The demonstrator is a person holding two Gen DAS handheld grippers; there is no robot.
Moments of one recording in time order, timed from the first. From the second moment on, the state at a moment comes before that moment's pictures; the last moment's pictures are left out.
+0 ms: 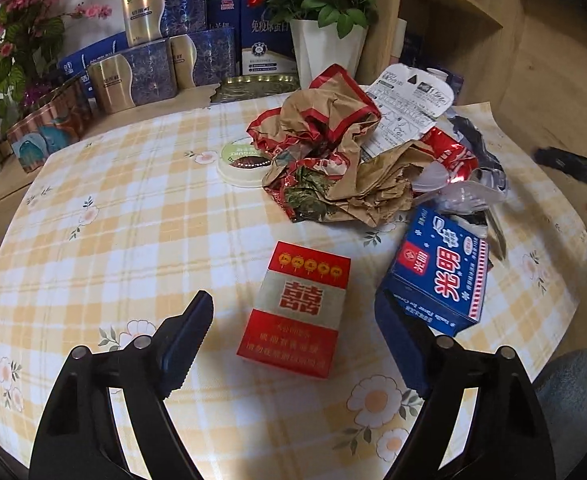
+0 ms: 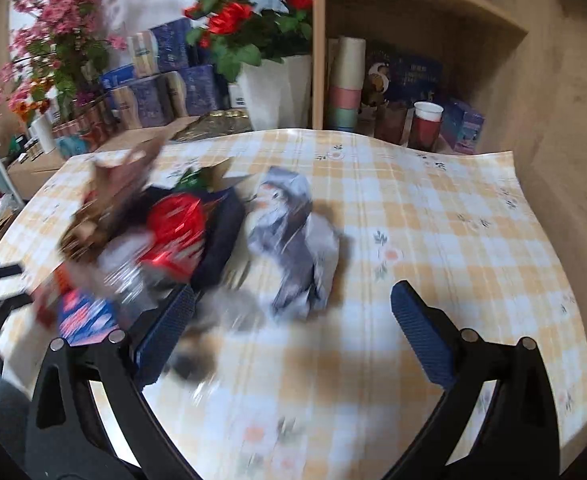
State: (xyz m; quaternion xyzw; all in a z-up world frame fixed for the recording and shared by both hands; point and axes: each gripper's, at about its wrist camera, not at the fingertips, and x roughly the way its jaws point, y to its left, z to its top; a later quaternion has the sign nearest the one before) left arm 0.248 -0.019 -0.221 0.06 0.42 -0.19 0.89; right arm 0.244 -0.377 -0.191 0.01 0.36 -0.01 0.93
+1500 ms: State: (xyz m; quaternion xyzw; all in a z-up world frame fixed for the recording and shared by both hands) left arm 0.168 -0.005 -0.187 0.03 0.37 -0.21 0.90; right arm 0.146 -0.369 -0.197 0.19 0.31 0.01 0.93
